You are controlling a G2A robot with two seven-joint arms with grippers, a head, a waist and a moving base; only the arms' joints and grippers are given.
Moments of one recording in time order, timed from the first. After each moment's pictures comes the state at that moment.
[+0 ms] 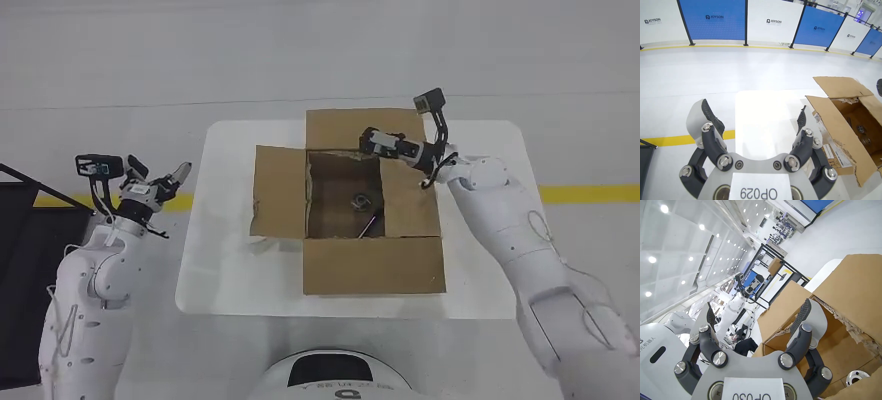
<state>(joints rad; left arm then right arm) 1.63 -1.19 -1.76 -1.80 0.99 -0.26 -0.22 -0.79 -1.16 1.00 -0.93 0.54 -0.77 1.05</state>
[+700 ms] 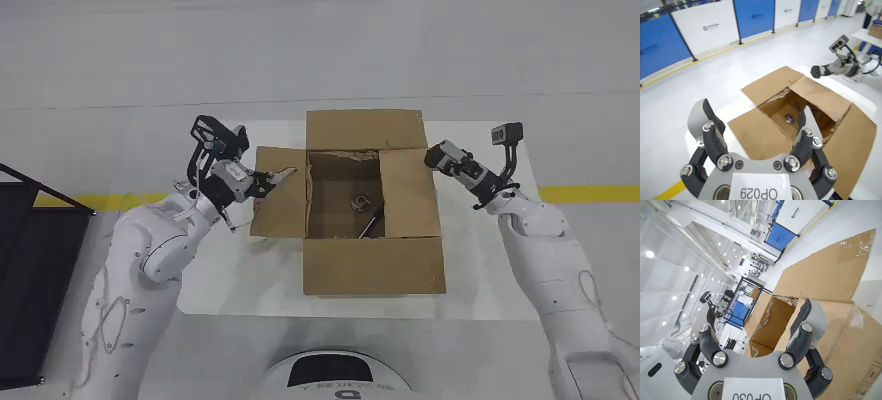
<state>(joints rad) 1.37 -1.20 -1.36 -2.00 1.03 -0.41 -0.55 -1.21 -1.03 1.42 -1.18 0.44 -0.67 0.86</state>
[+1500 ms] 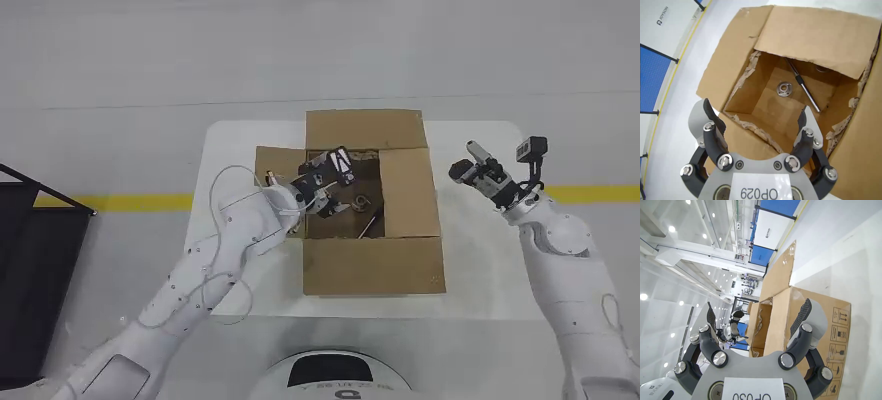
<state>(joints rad) 1.03 -1.27 -0.85 -1.72 1.43 -0.43 -0.75 -1.29 -1.00 1.54 -1.22 0.42 -0.37 0.82</state>
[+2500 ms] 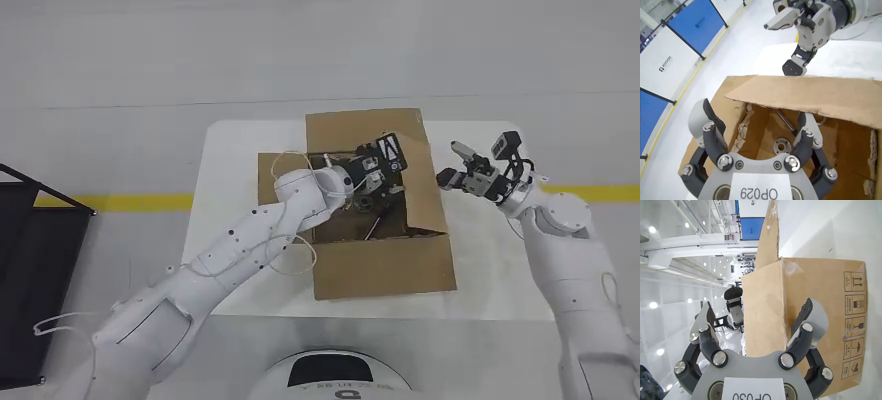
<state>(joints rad) 0.79 -1.43 -0.62 -1.27 1.46 -0.30 -0.12 -1.15 -1.00 1.47 -1.10 0.51 -0.17 1.08</state>
